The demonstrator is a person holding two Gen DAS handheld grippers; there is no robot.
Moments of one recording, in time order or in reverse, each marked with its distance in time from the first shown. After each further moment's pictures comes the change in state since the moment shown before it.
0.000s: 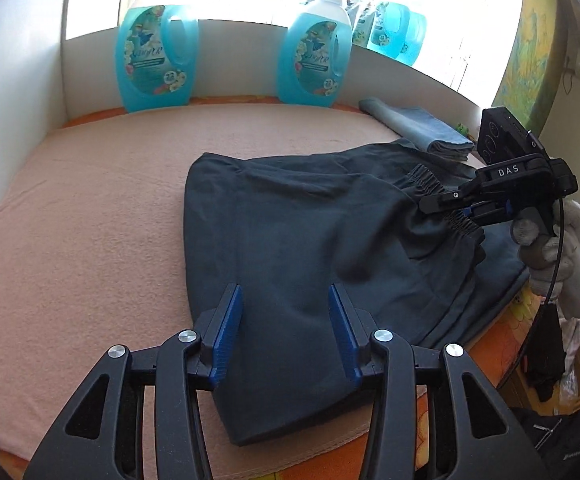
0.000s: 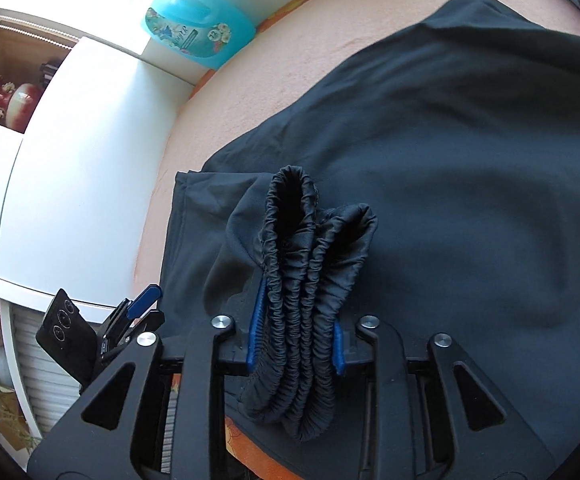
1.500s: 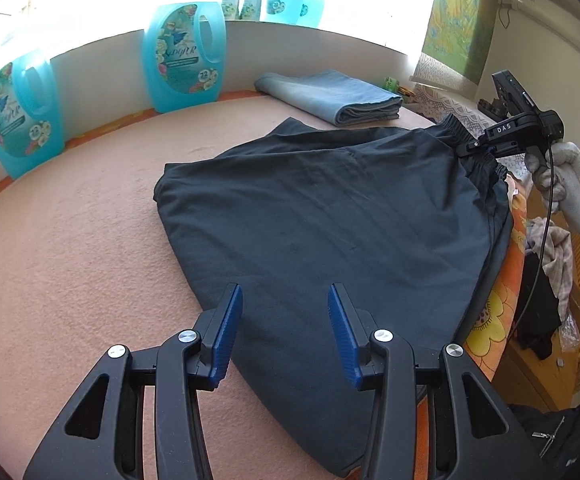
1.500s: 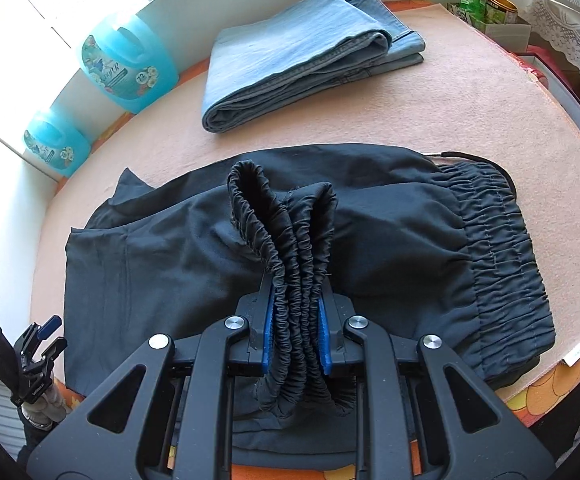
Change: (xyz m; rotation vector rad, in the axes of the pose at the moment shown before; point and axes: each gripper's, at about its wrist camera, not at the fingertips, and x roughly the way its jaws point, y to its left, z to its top) left arm 0.066 -0.115 0.034 0.242 0.059 -0.147; right arm -0.231 -0.164 0.001 0.100 -0.256 -0.472
